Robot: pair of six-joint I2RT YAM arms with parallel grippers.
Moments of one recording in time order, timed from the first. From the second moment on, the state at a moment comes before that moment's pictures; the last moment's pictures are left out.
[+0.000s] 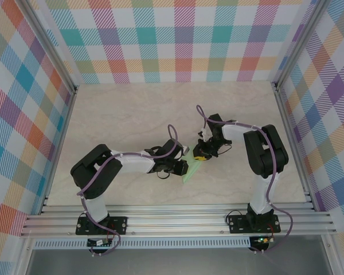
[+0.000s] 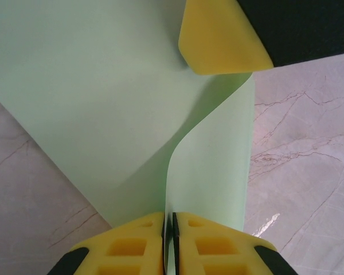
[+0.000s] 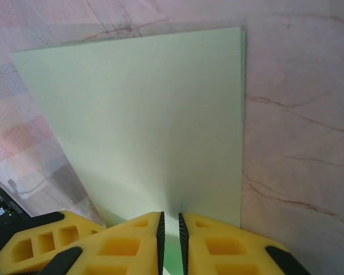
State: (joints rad) left arm -0.84 1.80 0.92 -0.08 0.23 -0.49; right arm 0.37 1.94 1.15 -0.66 -0.65 0.36
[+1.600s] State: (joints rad) left arm -0.84 1.80 0.89 -0.02 0.29 -0.49; right arm 0.37 1.93 1.13 -0.65 -0.63 0.39
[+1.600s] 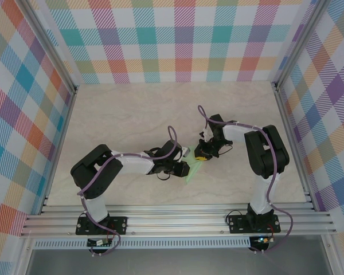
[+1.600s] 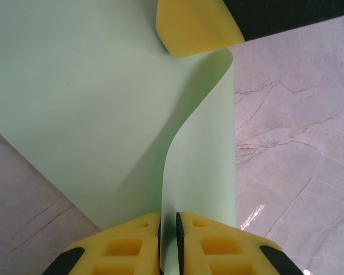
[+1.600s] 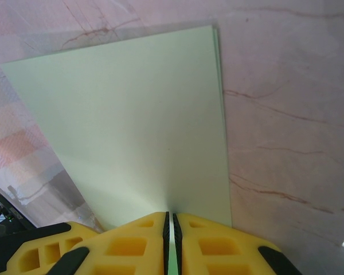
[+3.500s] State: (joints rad) left arm -0.84 1.82 0.93 -0.06 0.26 -0.42; right arm 0.35 1.62 0.98 -0.57 -0.61 0.48
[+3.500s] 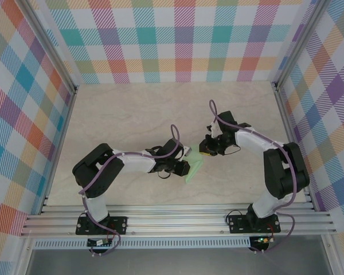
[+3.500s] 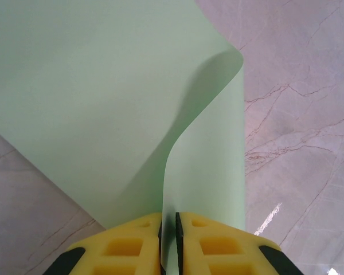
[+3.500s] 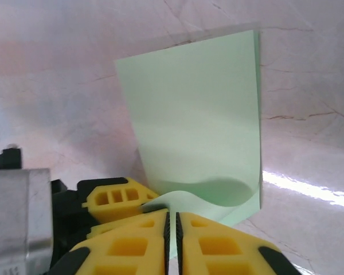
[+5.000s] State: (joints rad) left arm -0.84 1.83 0.95 -0.08 0.26 -0.40; right arm 0.34 1.68 0.73 -0.24 -0.69 0.63
